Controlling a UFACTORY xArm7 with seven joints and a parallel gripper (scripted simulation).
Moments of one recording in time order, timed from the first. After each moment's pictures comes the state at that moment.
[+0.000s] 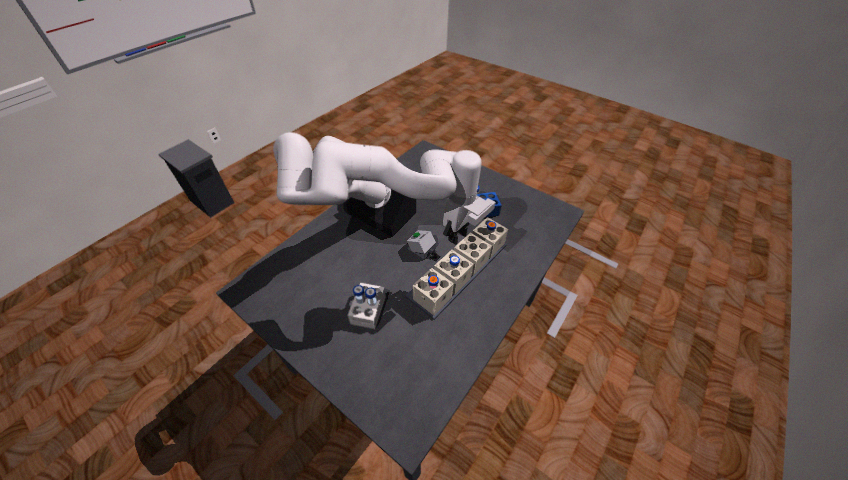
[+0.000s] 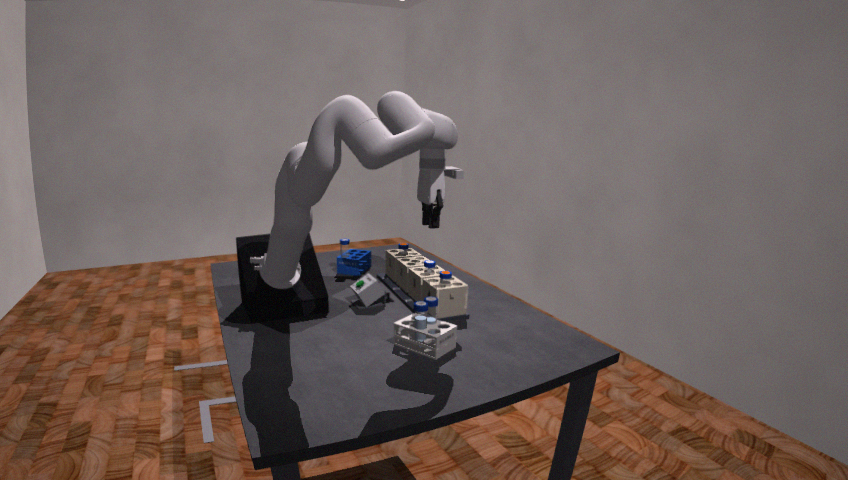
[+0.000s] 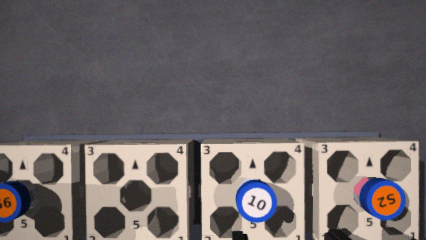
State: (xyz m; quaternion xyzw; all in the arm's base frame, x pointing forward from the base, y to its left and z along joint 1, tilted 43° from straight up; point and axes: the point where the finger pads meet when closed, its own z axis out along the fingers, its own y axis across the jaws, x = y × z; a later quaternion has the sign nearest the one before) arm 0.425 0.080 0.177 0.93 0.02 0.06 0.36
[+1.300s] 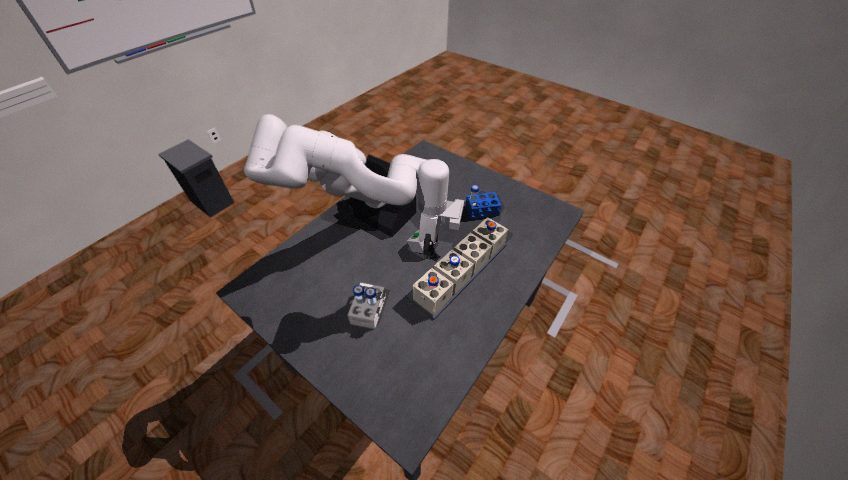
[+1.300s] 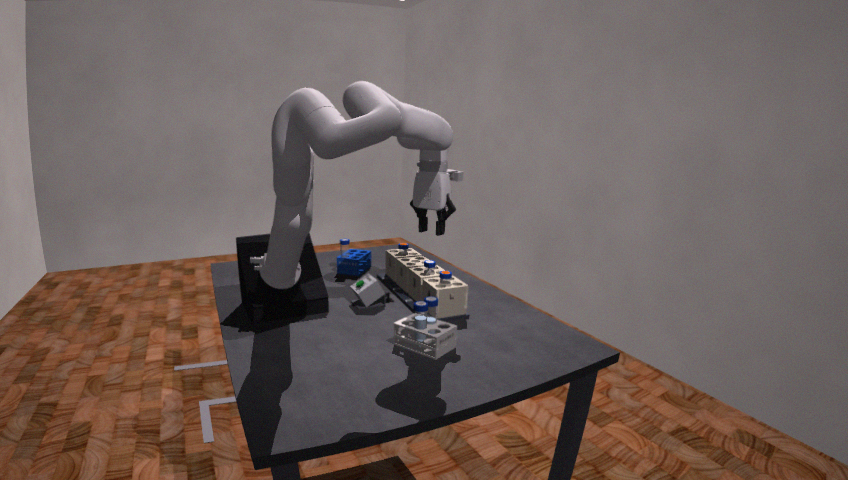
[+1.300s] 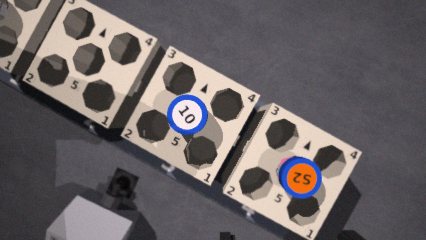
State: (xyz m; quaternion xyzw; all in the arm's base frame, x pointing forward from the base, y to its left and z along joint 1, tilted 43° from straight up) arm 0.389 0.013 0.233 0.89 0.26 -0.04 0.37
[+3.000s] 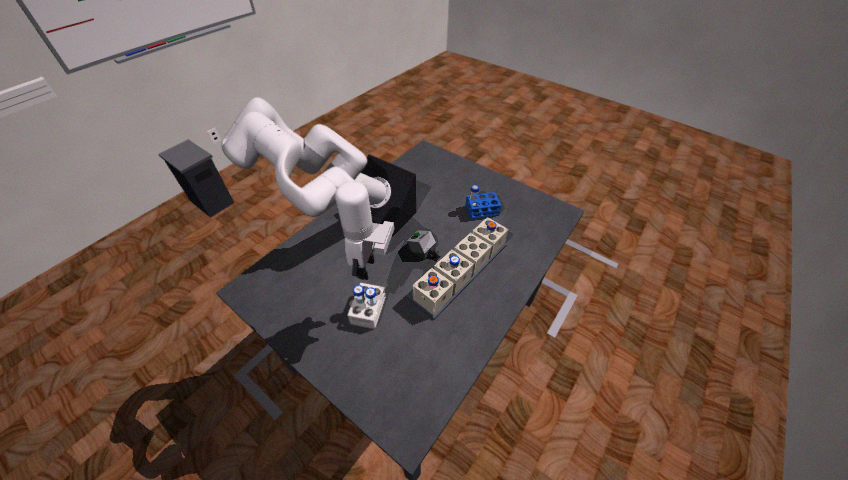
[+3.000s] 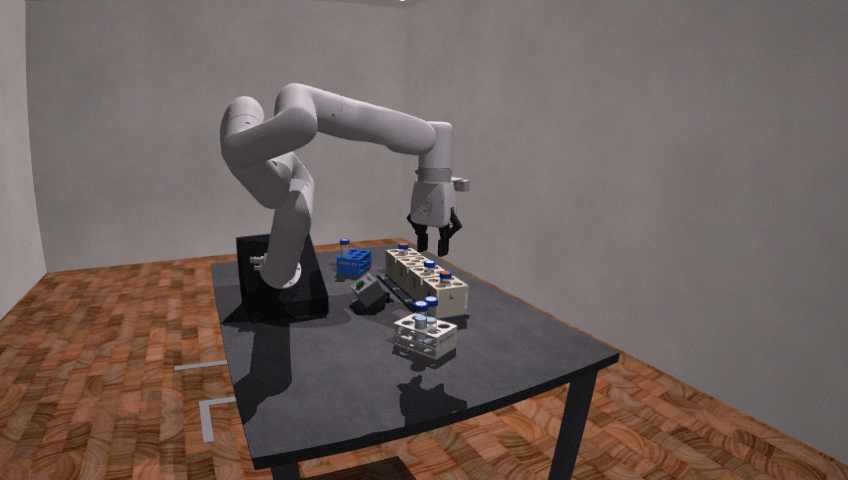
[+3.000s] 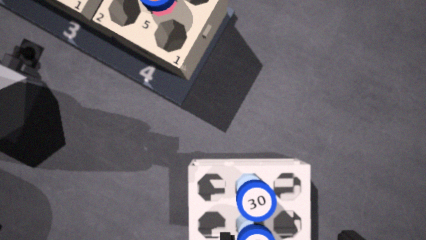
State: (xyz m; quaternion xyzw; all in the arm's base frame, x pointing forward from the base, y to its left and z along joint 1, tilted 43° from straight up) arm 0.307 -0.133 0.354 0.89 0.26 -0.04 0.37
